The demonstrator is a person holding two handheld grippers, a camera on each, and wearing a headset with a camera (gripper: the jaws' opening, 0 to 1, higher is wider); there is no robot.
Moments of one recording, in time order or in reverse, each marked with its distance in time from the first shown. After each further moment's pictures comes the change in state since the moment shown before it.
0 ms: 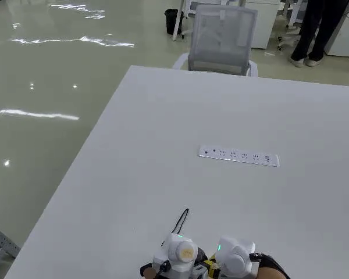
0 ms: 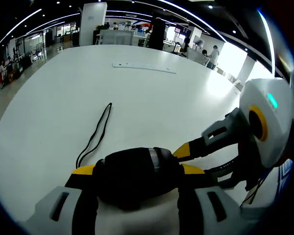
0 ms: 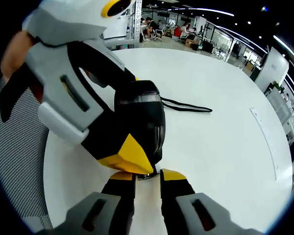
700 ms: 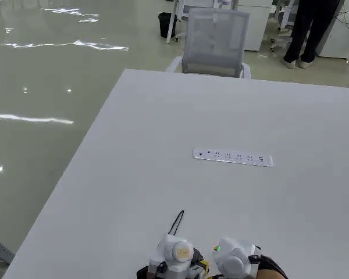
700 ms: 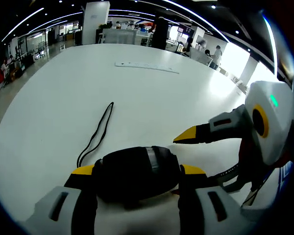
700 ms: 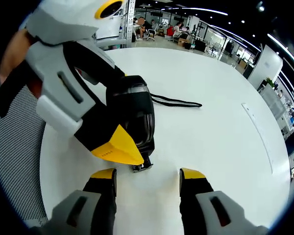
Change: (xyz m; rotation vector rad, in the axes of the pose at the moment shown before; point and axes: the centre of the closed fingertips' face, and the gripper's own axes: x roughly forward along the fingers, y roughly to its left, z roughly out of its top) left arm -0.001 0.000 -0.001 0.001 0.012 0.023; right arm -0.007 -0.010 -0.009 0.035 0.005 -0.060
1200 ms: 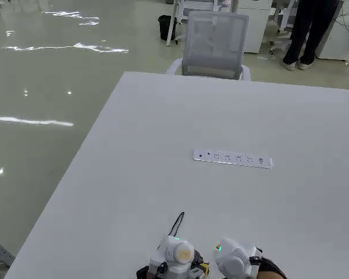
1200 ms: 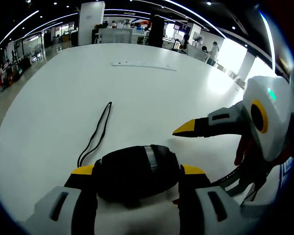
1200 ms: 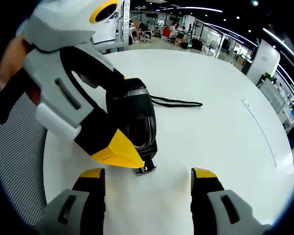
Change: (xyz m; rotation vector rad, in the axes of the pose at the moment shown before) left arm -0.002 0.001 0.000 0.025 0.012 -0.011; right arm 0.001 0.006 0.005 0.053 -0.018 0.014
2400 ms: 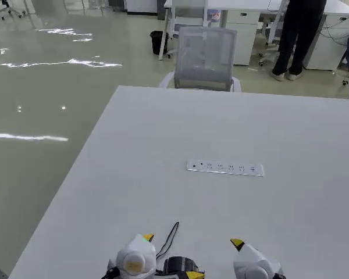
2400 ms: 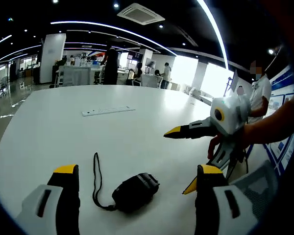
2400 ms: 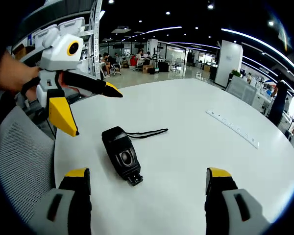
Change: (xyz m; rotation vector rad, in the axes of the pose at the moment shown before) left arm -0.088 0.000 0.061 0.220 -0.340 -0.375; right arm -0.078 -0.017 0.027 0.233 -0.290 -0.192
